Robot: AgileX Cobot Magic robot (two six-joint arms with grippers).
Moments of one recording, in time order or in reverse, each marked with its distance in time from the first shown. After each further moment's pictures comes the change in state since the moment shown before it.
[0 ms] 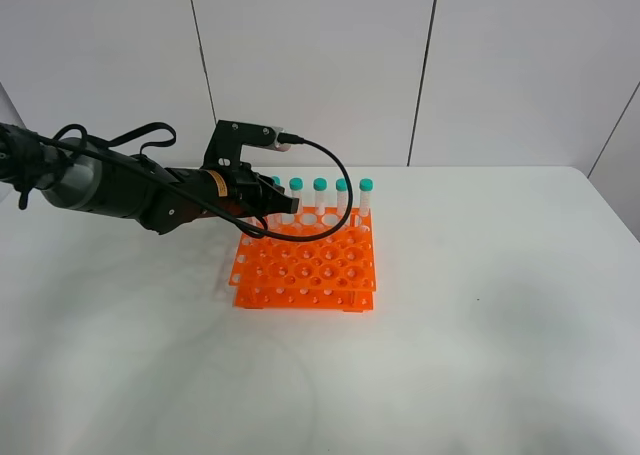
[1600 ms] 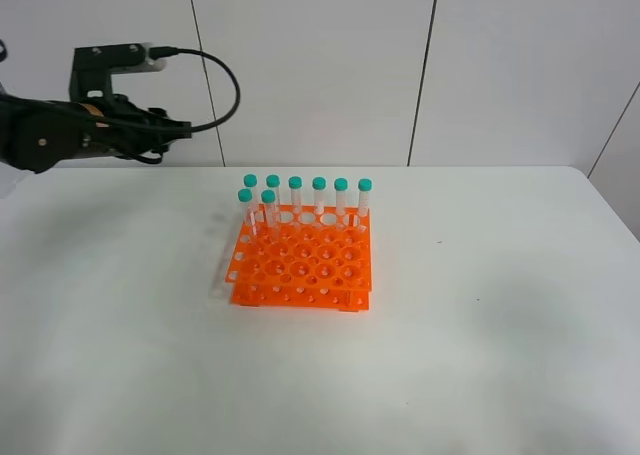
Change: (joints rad) left arm 0.296 -0.304 0.062 -0.047 0.170 0.021; right arm 0.000 0.000 0.000 0.000 0.000 0.000
